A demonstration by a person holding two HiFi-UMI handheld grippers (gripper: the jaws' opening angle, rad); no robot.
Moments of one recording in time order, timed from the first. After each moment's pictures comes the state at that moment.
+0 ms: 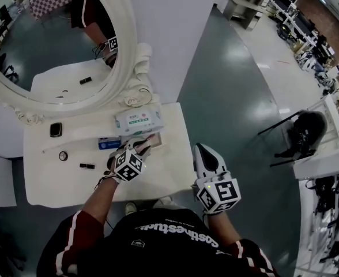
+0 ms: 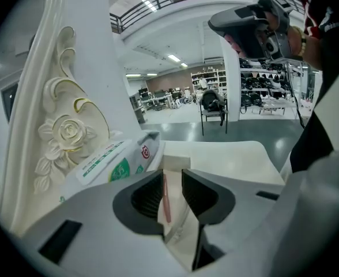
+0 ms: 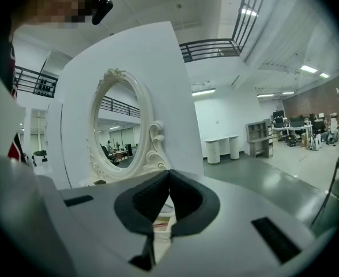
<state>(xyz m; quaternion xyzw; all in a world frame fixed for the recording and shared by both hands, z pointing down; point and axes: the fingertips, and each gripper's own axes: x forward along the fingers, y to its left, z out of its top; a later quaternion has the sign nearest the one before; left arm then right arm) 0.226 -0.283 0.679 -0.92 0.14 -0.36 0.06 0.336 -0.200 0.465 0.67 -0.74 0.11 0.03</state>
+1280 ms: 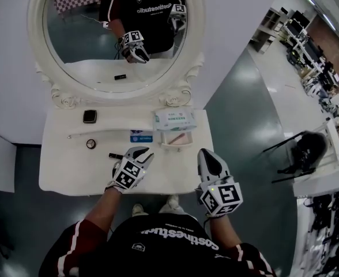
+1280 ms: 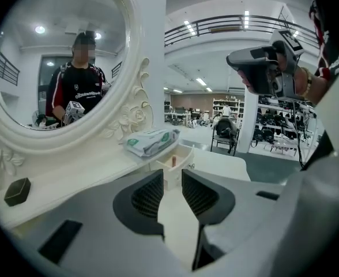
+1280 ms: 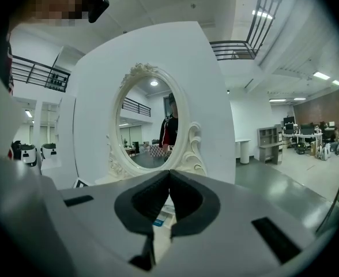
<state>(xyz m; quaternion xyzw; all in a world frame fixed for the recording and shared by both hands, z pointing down) 0.076 -0.256 0.645 -0.94 0.21 -0.24 -0.06 0.198 -0.190 0.449 0.64 -0.76 0.09 0.05</state>
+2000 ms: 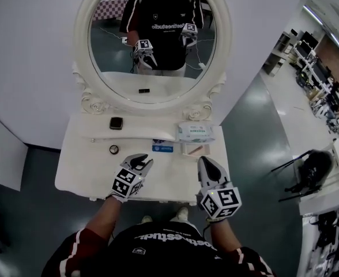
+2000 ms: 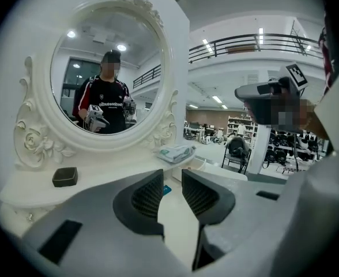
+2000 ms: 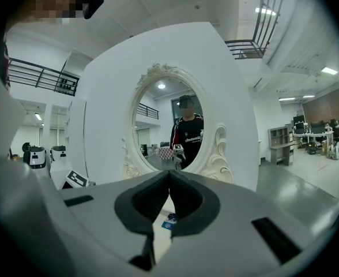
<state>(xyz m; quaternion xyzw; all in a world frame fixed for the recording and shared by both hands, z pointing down) -0.034 -0.257 0.593 -0.94 0.29 -0.16 -0.10 0.113 -0.192 0.441 0.61 -0.79 0.08 0.03</state>
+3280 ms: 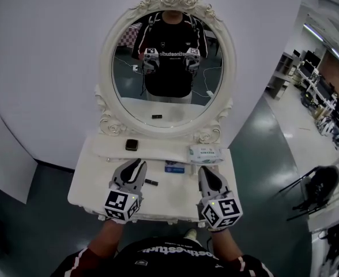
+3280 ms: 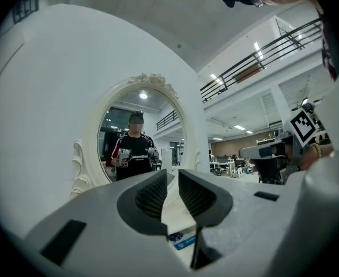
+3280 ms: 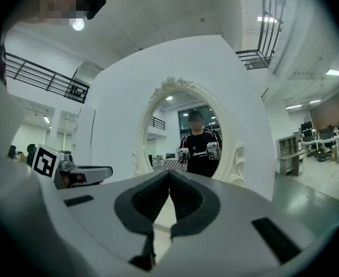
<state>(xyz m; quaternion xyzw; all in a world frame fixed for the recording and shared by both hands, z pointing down) -0.129 -0.240 0.406 -0.90 0.44 0.02 0.00 0.058 -0.196 0.386 0.59 -0.81 0.03 -0.01</state>
